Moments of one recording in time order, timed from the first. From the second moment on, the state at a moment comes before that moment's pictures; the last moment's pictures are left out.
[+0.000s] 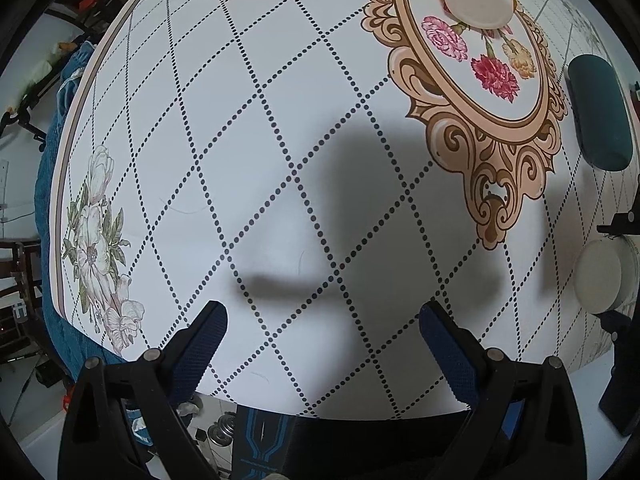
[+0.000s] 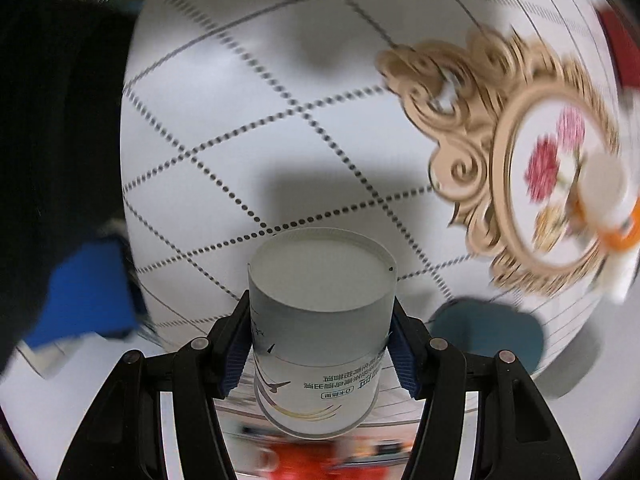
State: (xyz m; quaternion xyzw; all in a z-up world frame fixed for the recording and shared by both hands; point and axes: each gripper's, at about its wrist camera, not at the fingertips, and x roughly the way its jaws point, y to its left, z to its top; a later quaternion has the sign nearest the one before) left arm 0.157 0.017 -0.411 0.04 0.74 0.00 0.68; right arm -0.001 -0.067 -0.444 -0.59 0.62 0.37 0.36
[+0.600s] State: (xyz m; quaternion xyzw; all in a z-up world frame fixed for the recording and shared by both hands) left arm 0.159 -0.005 -0.416 0.05 0.74 0.00 0.68; right arm 0.071 -0.097 -0.467 -0.35 0.78 0.29 0.42
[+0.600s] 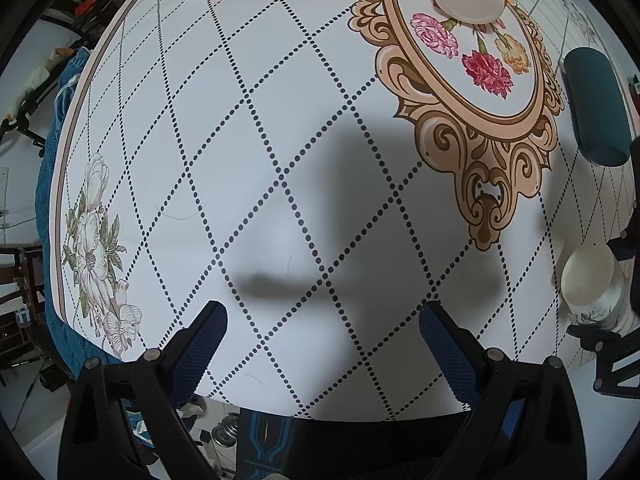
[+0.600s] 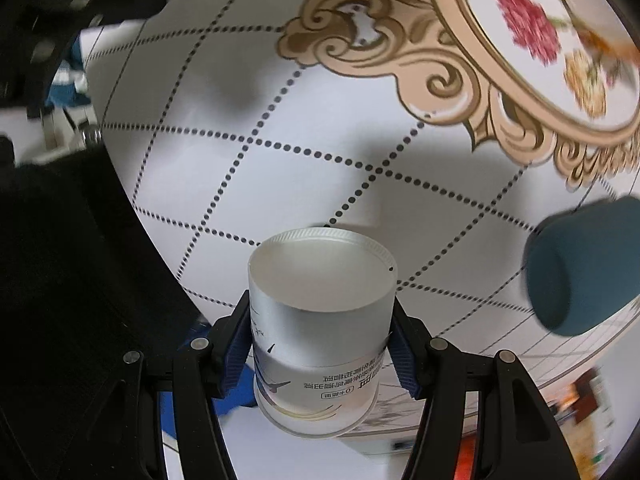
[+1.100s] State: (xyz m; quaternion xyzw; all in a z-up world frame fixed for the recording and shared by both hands) left arm 0.155 -0.010 -0.418 0.05 0.74 -0.01 0.67; right arm 0.149 -0.145 -0.491 -0.19 0.85 0.21 0.44
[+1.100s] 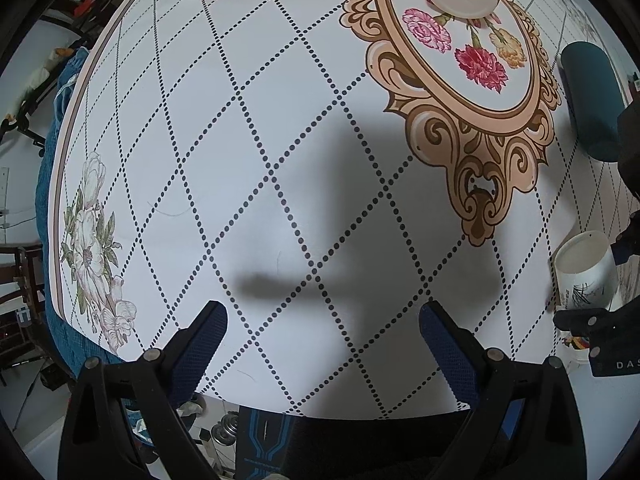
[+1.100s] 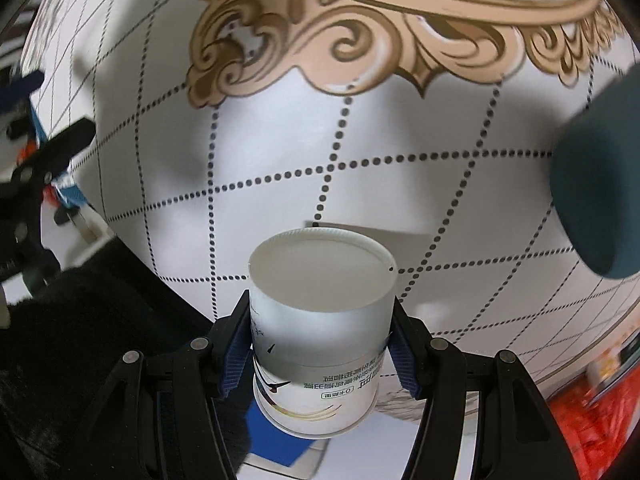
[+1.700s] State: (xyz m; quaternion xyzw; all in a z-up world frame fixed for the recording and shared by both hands) left arm 0.149 -0.023 -0.413 0.05 0.73 -0.01 0.68; right arm 0.190 -0.189 -0.467 -0.18 0.84 0.19 0.47
